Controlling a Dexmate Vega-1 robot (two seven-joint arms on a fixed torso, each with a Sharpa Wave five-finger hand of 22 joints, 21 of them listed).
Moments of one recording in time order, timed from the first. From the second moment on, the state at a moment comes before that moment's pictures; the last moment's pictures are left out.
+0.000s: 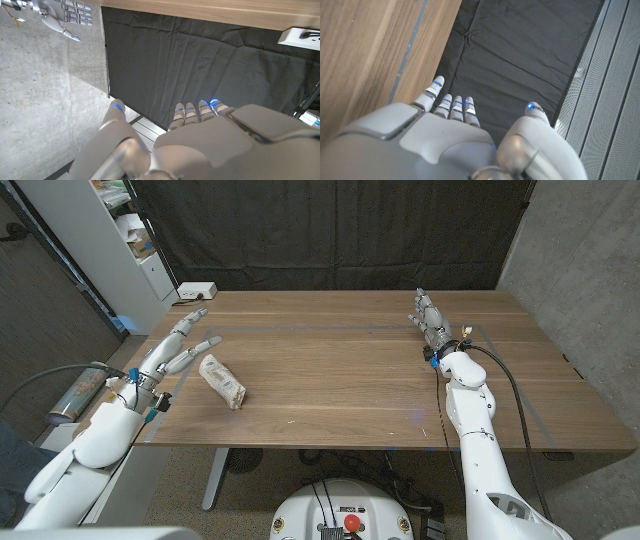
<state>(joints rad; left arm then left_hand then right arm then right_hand) 1.48 0.50 -0.36 -1.80 0.35 -0.55 0.04 0.27 -0.05 0.33 -0.14 0.29 -0.02 0.06 0.19 0.17 -0.09 0.02 0.21 0.19 -0.14 0.06 0.19 0.18 -0.17 0.03 0.19 0.17 -0.90 0.09 0.22 -1.47 -0.12 0.08 0.29 0.27 -0.09 0.14 0.01 0.42 0.09 0.06 0.19 0.18 0.03 0.06 0.19 0.18 -0.02 0.03 0.20 0.20 0.22 0.01 0.18 0.17</state>
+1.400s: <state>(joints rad) 1.58 0.52 -0.41 -1.88 0.64 -0.48 0.15 0.39 -0.08 0.34 -0.17 0.33 -0.16 0.06 0.17 0.18 -0.16 0.02 0.20 0.19 -0.16 0.07 0.18 0.18 -0.17 0.05 0.19 0.18 -0.93 0.10 0.20 -1.51 -0.14 0.04 0.30 0.27 -0.09 0.13 0.00 0.42 0.09 0.06 0.19 0.18 0.03 0.06 0.19 0.18 -0.02 0.03 0.20 0.20 0.22 0.01 0.18 0.17</state>
